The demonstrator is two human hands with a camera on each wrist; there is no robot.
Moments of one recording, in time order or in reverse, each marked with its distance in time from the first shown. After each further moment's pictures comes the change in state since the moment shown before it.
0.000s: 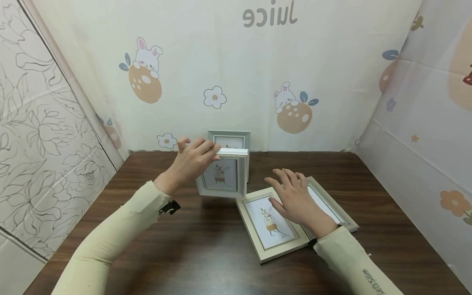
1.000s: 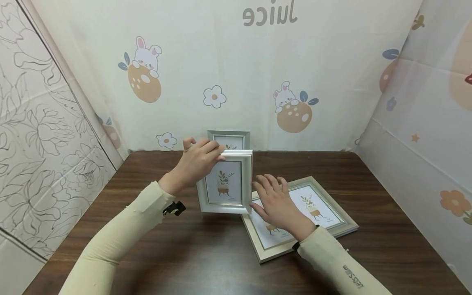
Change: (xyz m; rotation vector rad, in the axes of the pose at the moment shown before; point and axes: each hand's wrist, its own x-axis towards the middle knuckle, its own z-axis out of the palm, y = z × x) left_hand 0.008 0.009 0.003 -0.149 -0.108 -0.085; right_hand 0.012 -0.031 0.025 0.024 -0.069 0.030
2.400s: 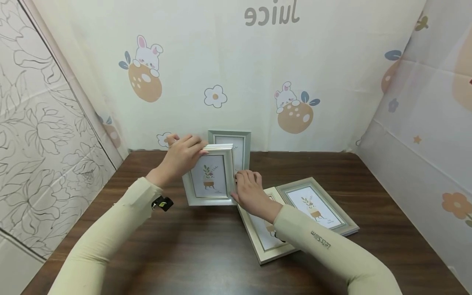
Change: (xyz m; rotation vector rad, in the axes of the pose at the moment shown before) left_hand -0.025 -0.044 0.006 -0.074 0.022 -0.094; right_hand 0.060 -0.024 0.035 0.007 0.033 -0.012
